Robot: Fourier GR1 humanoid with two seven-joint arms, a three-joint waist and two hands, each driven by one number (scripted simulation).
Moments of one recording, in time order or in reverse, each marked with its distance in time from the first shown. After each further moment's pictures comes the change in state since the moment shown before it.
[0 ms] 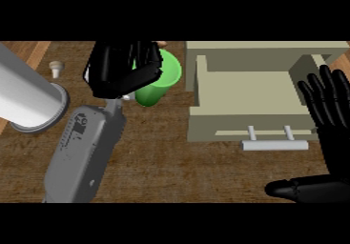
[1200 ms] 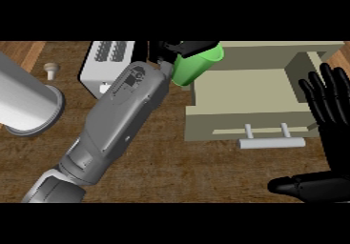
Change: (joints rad) left arm -0.456 -0.002 -0.148 0.590 0.140 0.201 -0.067; right arm -0.014 -0.011 -0.019 0.022 -0.015 0.017 -0.002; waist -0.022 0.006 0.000
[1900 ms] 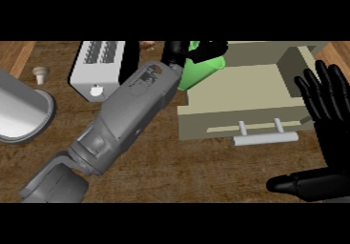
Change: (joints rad) left arm -0.132 0.000 -0.207 0.288 0.168 0.047 -0.081; right arm -0.025 -0.003 0.001 0.030 -0.022 0.026 -0.026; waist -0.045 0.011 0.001
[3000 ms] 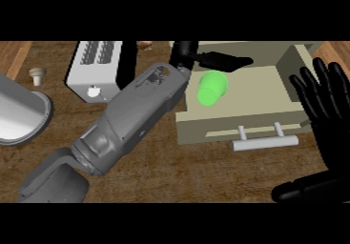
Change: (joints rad) left arm -0.033 0.000 -0.158 0.004 0.190 0.043 -0.070; right arm -0.020 0.011 0.001 -0.009 -0.097 0.030 0.026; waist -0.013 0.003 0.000
